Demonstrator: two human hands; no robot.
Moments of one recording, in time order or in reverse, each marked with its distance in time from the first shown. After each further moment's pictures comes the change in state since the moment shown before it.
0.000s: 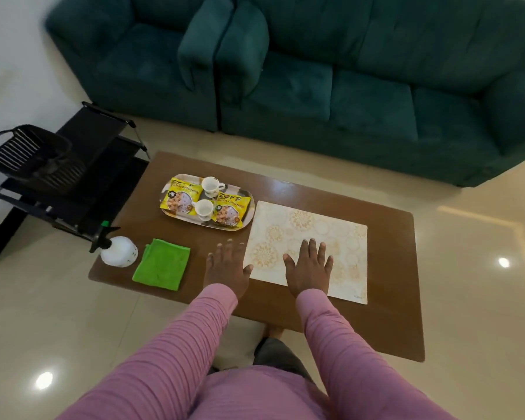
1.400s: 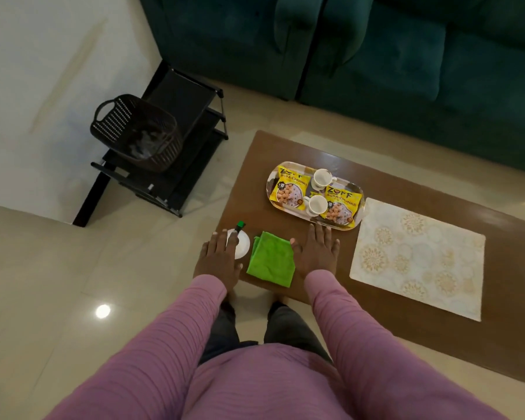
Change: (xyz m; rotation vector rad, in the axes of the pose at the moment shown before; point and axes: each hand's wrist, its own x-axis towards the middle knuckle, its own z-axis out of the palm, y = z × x) left_hand 0.034 -0.372 -0.070 0.017 -0.060 -0.036; right_hand 0.006 -0.337 0.092 -0.064 -0.136 -0.078
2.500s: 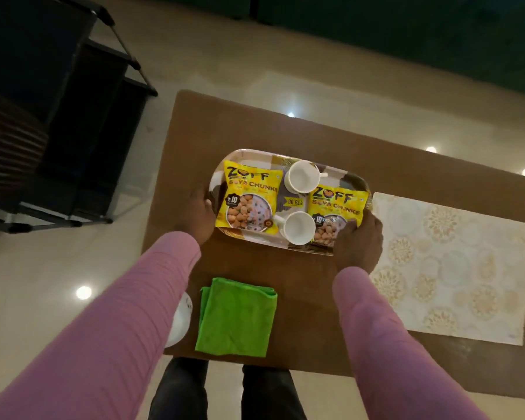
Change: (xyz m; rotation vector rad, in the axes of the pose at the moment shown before) left_hand 0.329 0.068 0.035 -0.419 -0.101 -0.243; right_hand 0.255 0.112 0.057 0.369 0.350 0.549
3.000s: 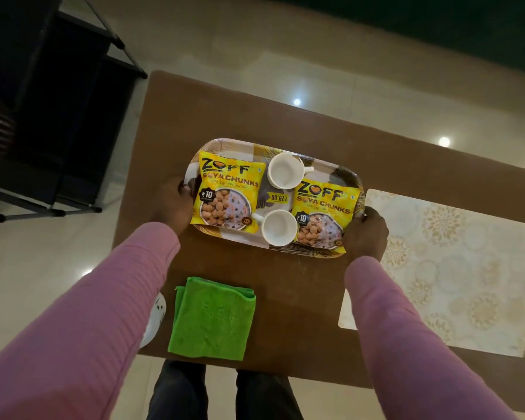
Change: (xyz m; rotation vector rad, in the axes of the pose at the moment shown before) left_hand 0.018 0.015 0.017 -0.212 0.112 -0.135; right_hand 0.065 0.034 0.007 0.017 -0.150 0.083
